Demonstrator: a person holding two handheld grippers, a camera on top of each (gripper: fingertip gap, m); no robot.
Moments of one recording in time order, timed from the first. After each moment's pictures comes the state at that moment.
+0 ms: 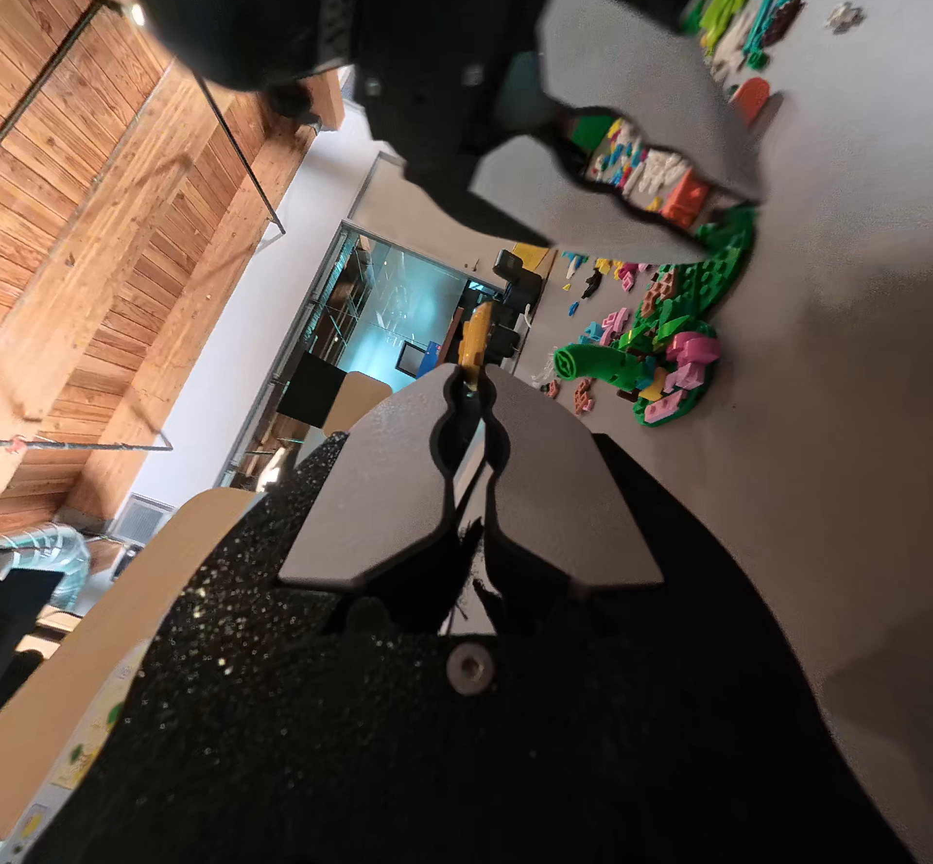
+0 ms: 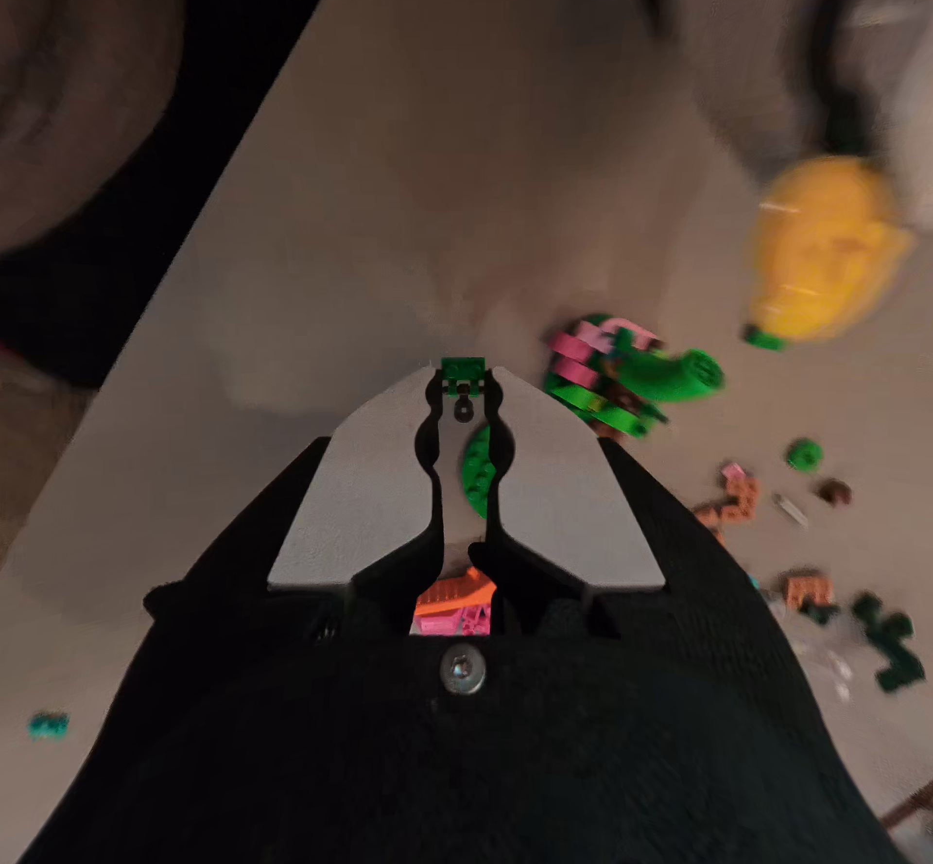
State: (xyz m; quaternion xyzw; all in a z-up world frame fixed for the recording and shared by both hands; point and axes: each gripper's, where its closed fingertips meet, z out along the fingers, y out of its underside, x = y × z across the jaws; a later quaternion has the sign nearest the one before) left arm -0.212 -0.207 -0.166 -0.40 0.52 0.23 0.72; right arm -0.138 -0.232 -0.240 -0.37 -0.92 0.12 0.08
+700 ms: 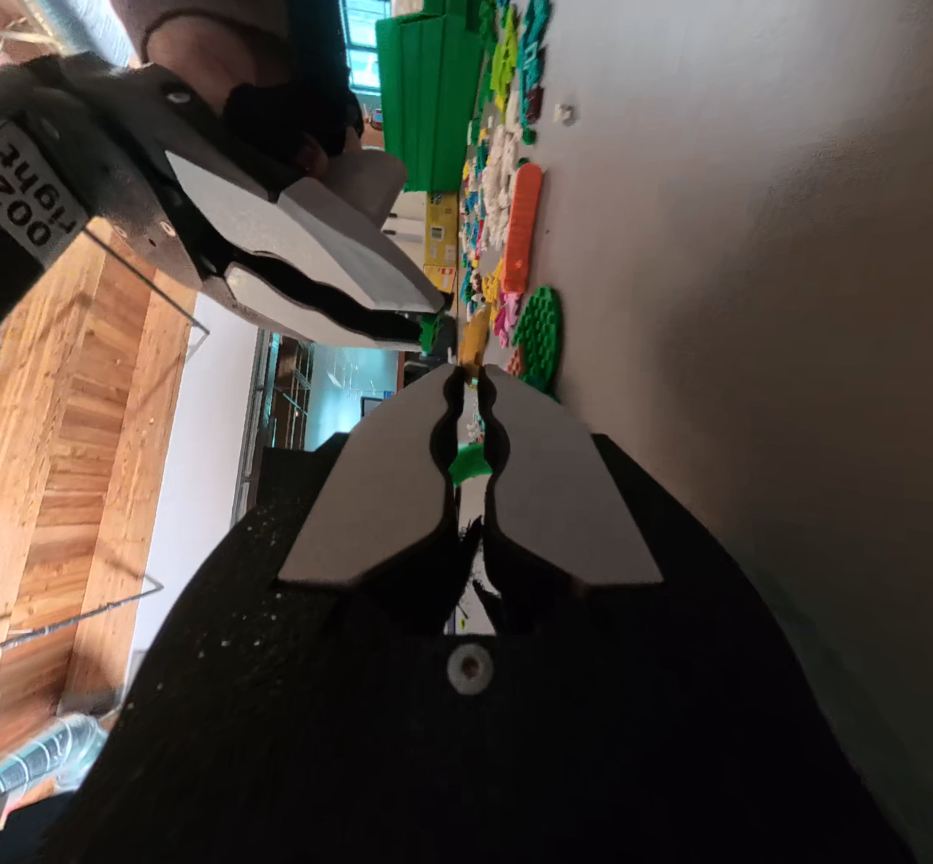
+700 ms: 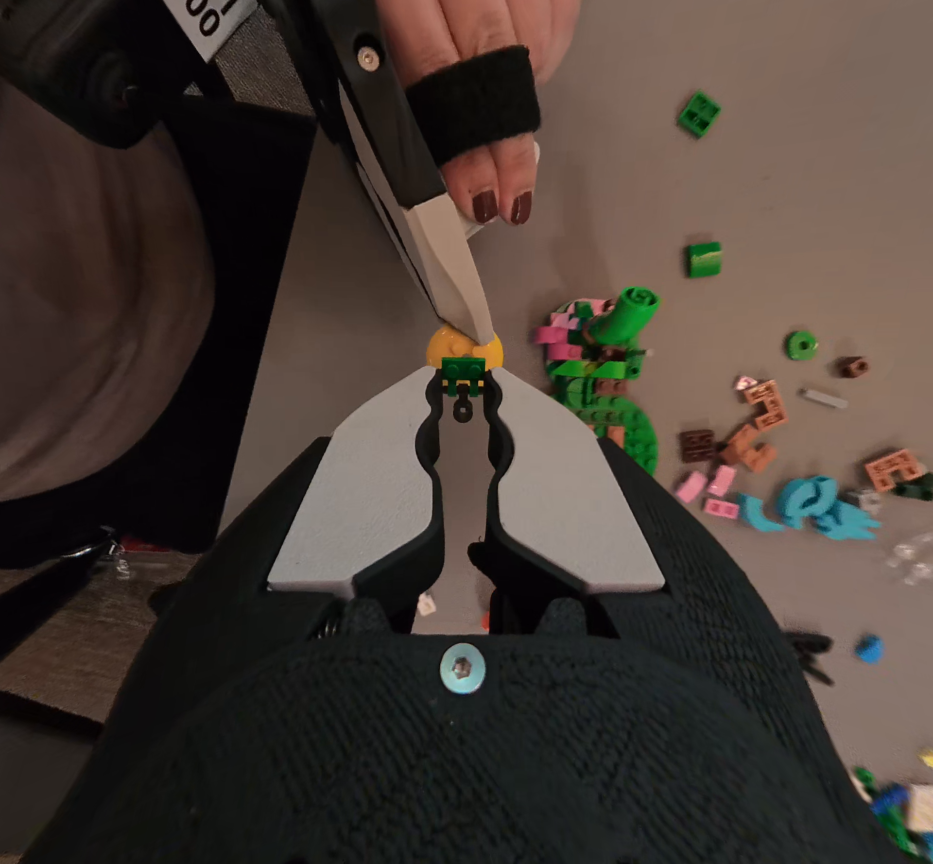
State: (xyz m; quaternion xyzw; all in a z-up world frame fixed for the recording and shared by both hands) left arm -0.146 -0.231 -0.212 -0.34 0.66 0.25 0.62; right arm -0.140 -0.238 -0.199 -0.53 -0.81 0.21 0.16
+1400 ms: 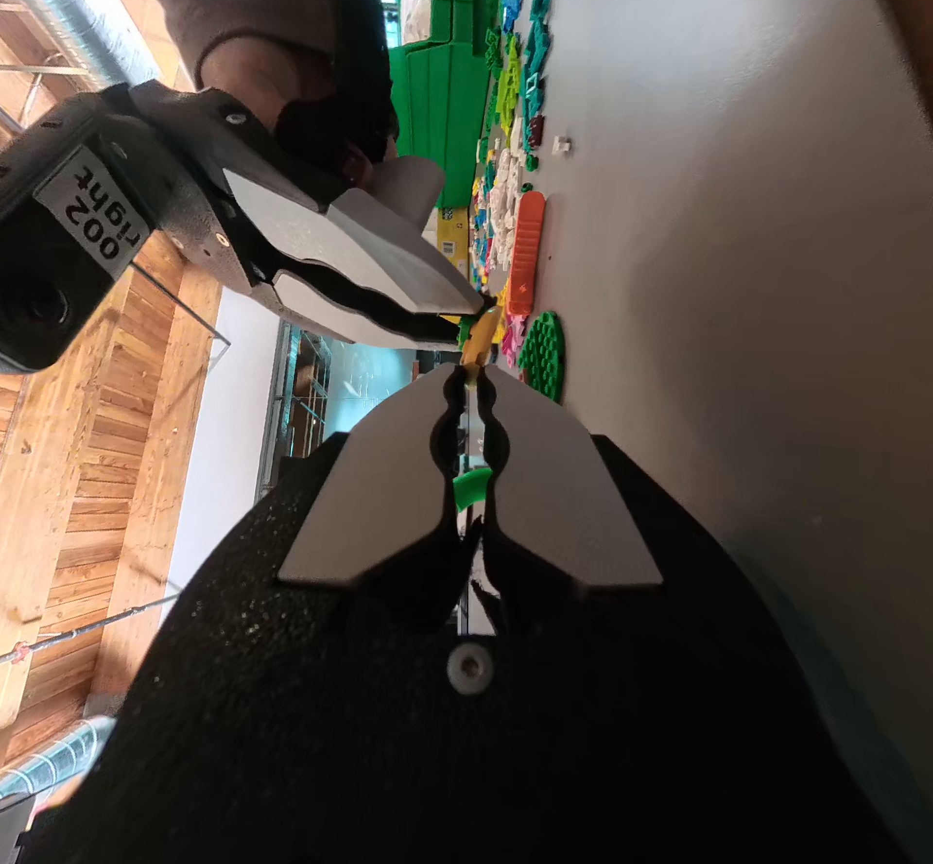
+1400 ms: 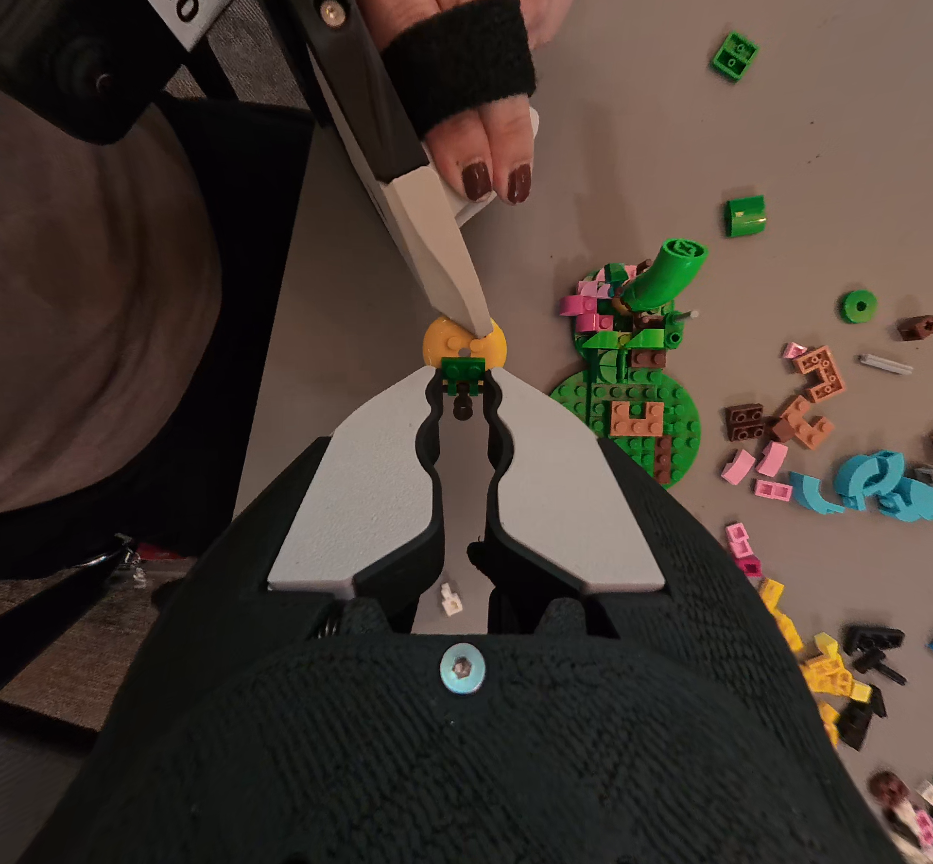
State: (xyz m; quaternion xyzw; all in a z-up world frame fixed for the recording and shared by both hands) left arm -0.135 -0.236 -0.211 -0.33 0.65 0.26 0.63; right arm -0.127 -0.243 -0.215 -0.55 -0.79 0.22 0.15
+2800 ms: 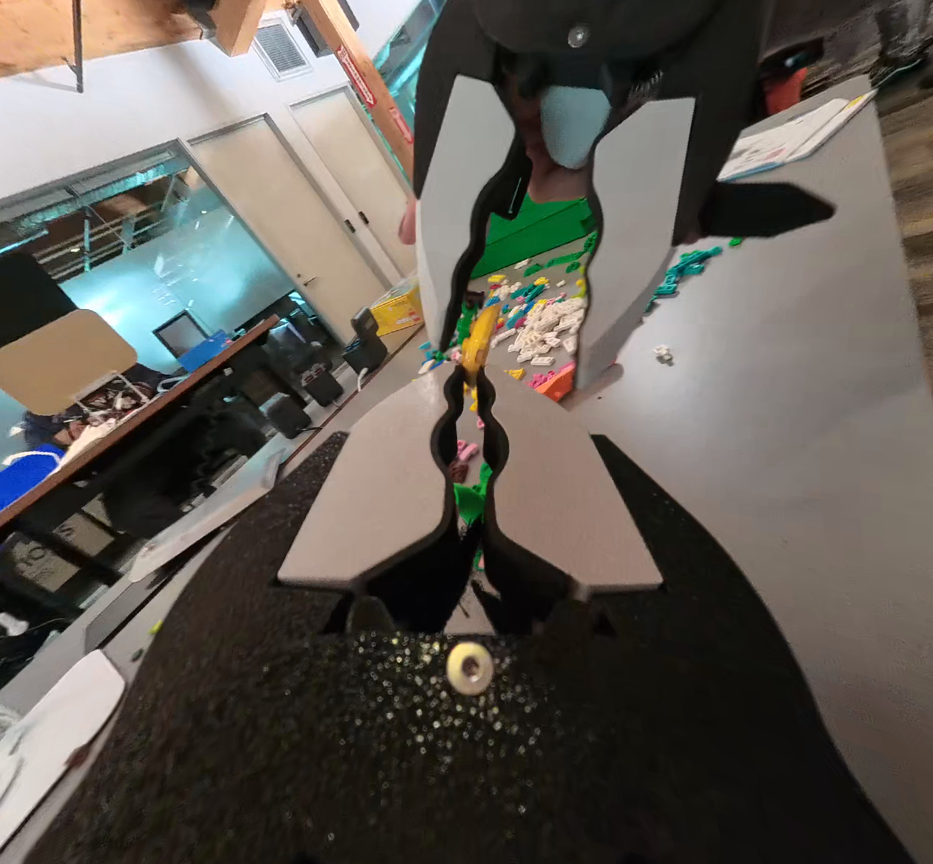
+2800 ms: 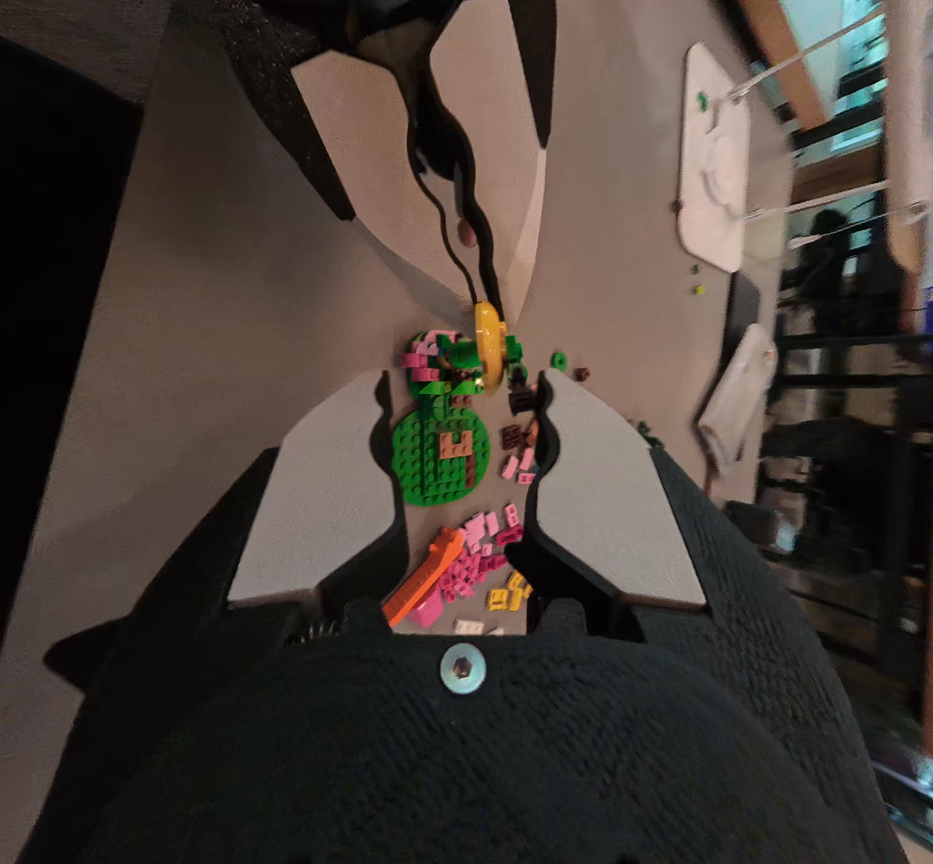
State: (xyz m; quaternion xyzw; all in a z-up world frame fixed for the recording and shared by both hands) left arm -0.163 -0.224 -0.150 -0.53 0.44 -0.10 0.72; right arm -0.158 -0.227 -0.163 -0.46 -0.80 0.04 0.39
